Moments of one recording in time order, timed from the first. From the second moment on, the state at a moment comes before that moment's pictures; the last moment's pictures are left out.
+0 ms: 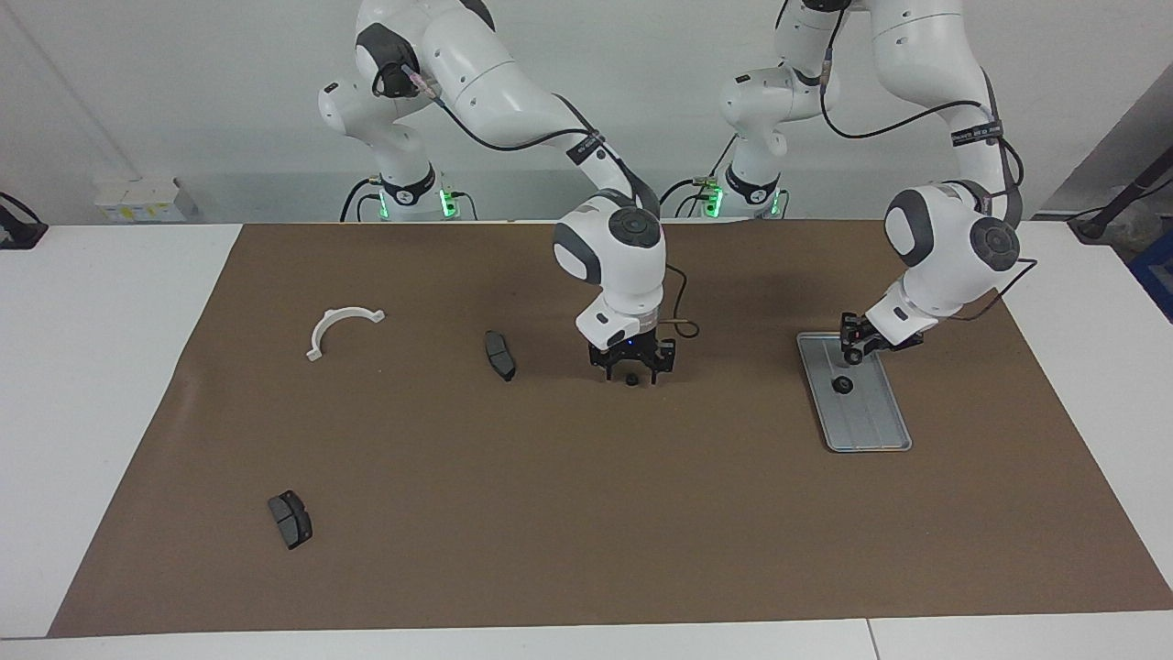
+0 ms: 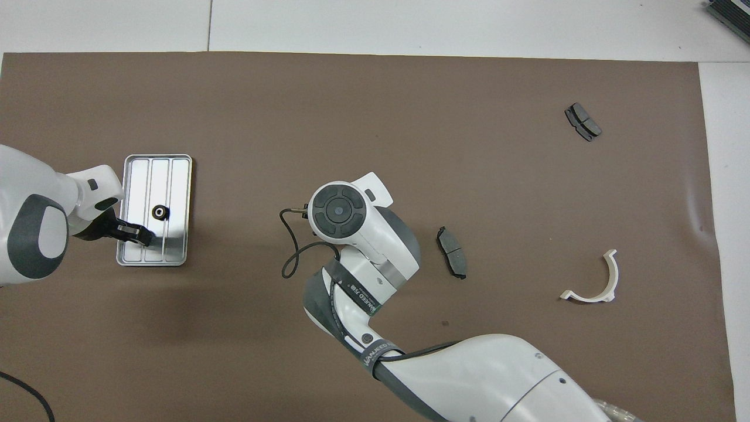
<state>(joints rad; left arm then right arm) 0.14 0.17 -0.07 -2.10 -0.03 2.10 0.37 0.64 0.61 0.04 -1.55 -0.08 2.29 0.93</state>
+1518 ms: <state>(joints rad) -0.46 0.30 -0.09 -1.94 -0.03 2.37 -0.78 0.13 0.05 0.03 -1.77 -0.07 1.98 0.39</state>
